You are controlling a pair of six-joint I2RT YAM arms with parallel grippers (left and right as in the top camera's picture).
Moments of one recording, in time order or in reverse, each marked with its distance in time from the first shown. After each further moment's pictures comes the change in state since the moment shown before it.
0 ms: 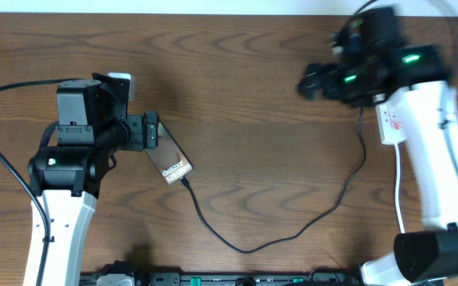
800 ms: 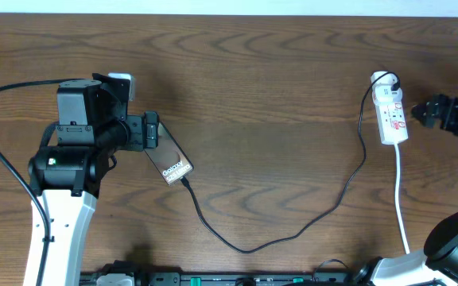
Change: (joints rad) left arm 0.000 0.001 0.000 -0.002 0.000 0.000; right arm -0.695 0.029 -0.330 0.207 -0.181 -0.529
